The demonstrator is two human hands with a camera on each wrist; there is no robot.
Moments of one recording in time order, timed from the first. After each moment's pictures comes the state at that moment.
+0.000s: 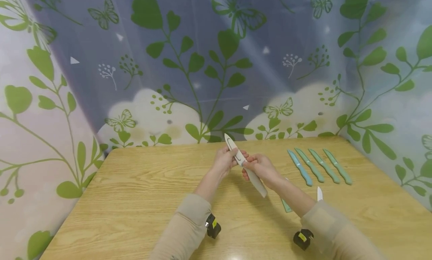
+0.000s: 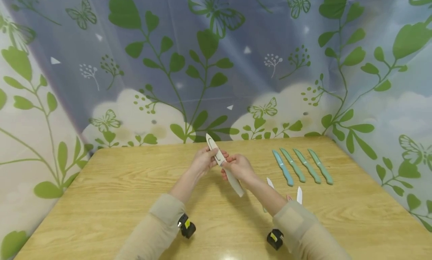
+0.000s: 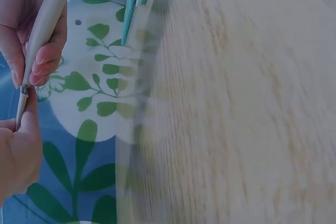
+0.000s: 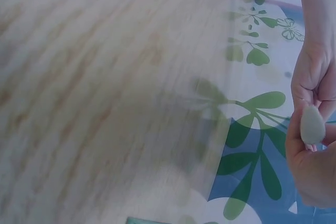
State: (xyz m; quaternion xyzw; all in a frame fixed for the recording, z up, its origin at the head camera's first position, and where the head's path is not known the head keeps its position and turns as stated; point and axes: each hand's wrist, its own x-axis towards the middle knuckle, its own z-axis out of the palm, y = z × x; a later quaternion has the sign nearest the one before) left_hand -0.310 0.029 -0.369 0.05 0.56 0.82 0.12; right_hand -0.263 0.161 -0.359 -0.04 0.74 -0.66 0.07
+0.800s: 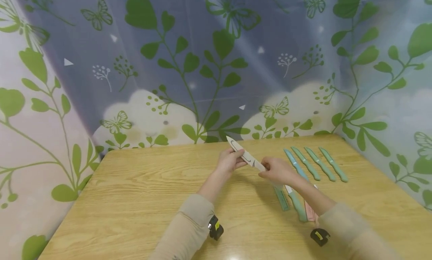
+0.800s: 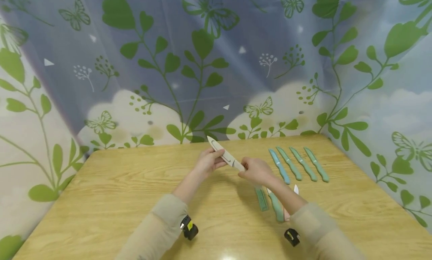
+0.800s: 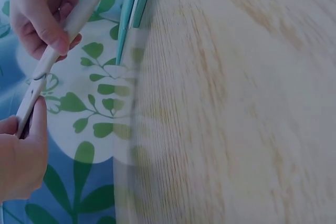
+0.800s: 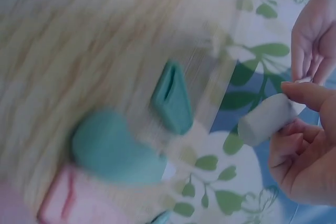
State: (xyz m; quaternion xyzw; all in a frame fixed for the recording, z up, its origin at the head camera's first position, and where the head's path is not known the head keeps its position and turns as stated) left_hand -0.302 0.046 -0.369 0.05 0.58 0.80 0.11; right_hand -0.255 0.222 -0.356 -0.15 0.95 -0.26 0.01
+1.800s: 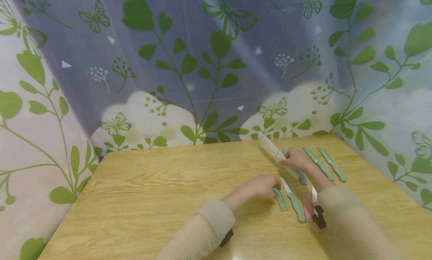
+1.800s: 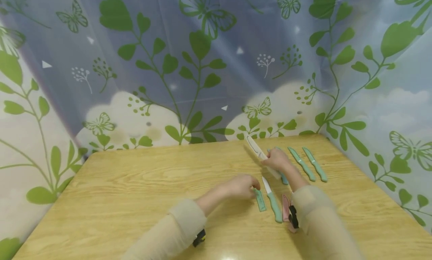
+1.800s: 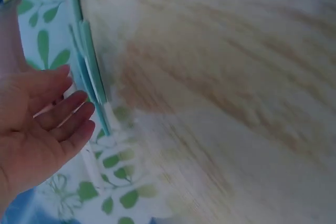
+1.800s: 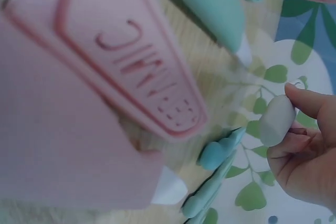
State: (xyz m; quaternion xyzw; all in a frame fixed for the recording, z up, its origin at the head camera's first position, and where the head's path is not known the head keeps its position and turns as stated) left_hand -0.254 0.111 -0.380 0.41 0.89 0.16 0.13; right_hand -0.301 0.301 -0.371 -0.07 0.96 -0.27 0.01
